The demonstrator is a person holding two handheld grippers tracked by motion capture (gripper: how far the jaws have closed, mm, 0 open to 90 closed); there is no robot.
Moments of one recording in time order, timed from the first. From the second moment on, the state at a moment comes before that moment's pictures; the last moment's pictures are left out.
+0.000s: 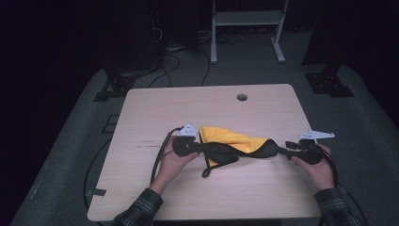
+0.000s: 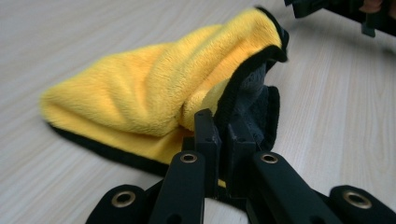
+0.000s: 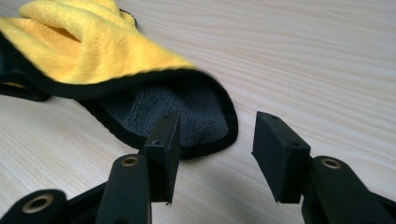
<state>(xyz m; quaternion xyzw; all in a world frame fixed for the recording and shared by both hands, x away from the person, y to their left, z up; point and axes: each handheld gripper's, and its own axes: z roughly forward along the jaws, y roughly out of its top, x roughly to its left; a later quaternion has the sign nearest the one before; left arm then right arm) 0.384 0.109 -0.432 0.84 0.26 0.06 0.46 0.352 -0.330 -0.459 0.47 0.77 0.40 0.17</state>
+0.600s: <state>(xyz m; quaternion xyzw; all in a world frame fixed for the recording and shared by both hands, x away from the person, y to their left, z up) 0.372 0.188 -0.431 0.81 0.34 0.09 0.47 0.335 -0.289 -0.460 0.42 0.79 0.43 0.11</state>
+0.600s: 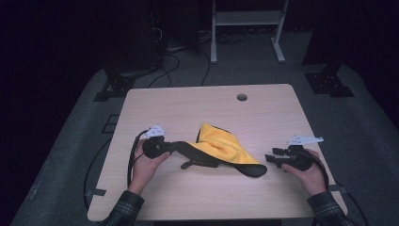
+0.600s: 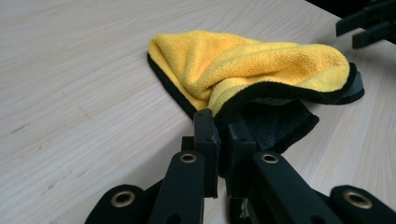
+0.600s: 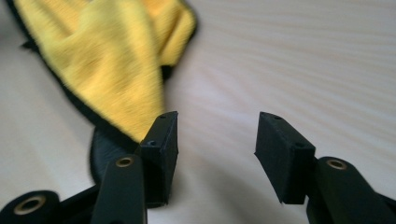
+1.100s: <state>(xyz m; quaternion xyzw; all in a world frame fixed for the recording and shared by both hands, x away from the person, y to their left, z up) 0.372 0.191 -0.426 0.81 0.34 0.10 0.48 0.322 -0.265 -0.477 0.38 0.84 0.39 0.06</state>
